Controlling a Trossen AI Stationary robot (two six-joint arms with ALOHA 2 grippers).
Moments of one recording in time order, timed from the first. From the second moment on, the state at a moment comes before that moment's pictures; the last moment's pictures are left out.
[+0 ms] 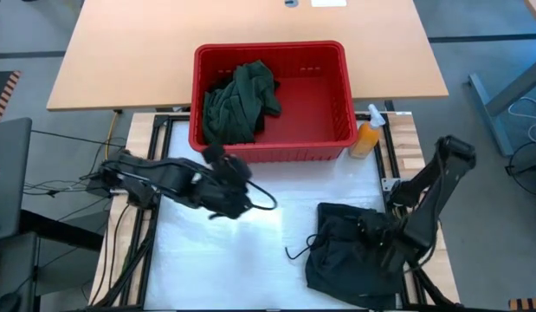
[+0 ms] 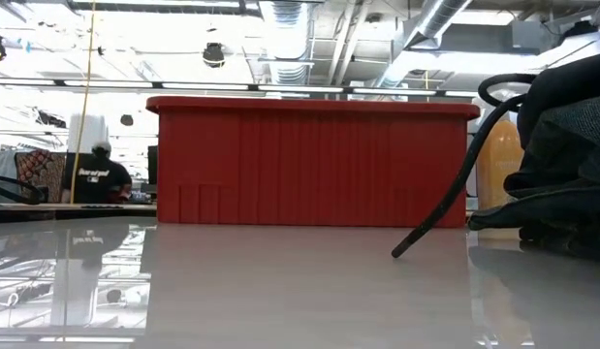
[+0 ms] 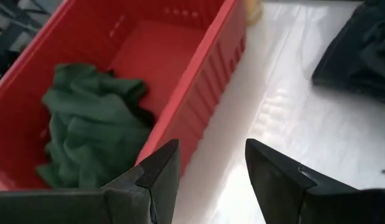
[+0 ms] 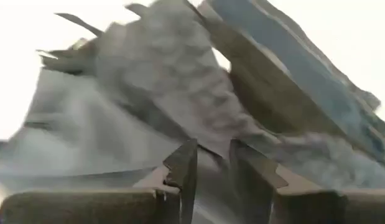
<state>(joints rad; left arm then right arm) -0.34 1.74 2.09 -1.41 -0.79 -0.52 0.96 1.34 1.12 -1.24 0.39 1.88</state>
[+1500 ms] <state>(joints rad) -0.47 1.10 0.93 -0.29 -0.52 -0.43 -0.31 1.43 1.12 0.21 0.08 0.30</state>
